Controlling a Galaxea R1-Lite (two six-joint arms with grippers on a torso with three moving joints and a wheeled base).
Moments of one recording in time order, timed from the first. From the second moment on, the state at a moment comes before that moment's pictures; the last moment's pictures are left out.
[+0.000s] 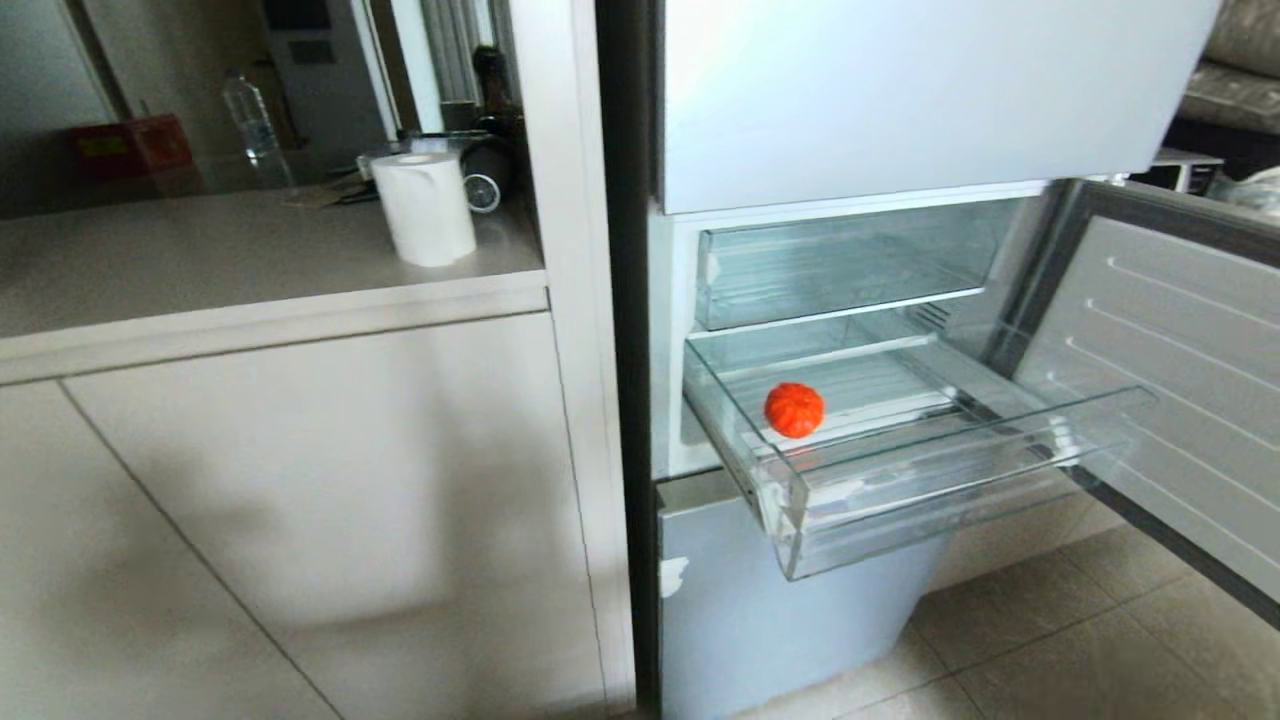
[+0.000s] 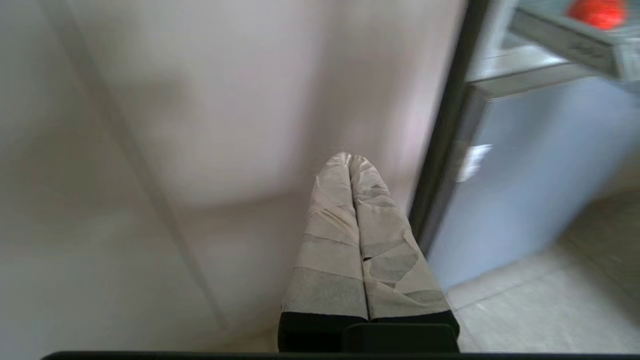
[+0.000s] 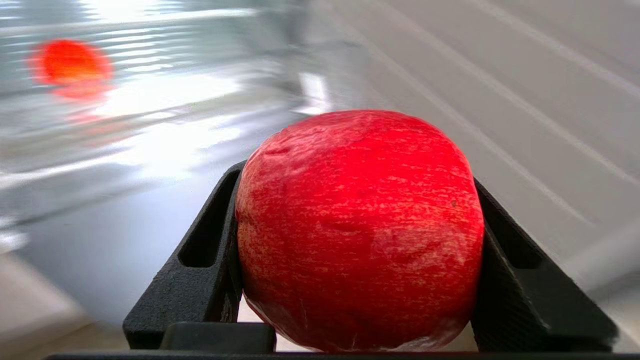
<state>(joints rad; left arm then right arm) 0.00 0.00 0.00 0.00 0.00 0.01 -0.37 0.60 -0.43 -0.10 0.05 -0.14</state>
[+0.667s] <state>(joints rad) 0.00 0.00 0.00 0.00 0.00 0.01 -0.54 0.68 -0.44 -0.10 0.05 -0.09</state>
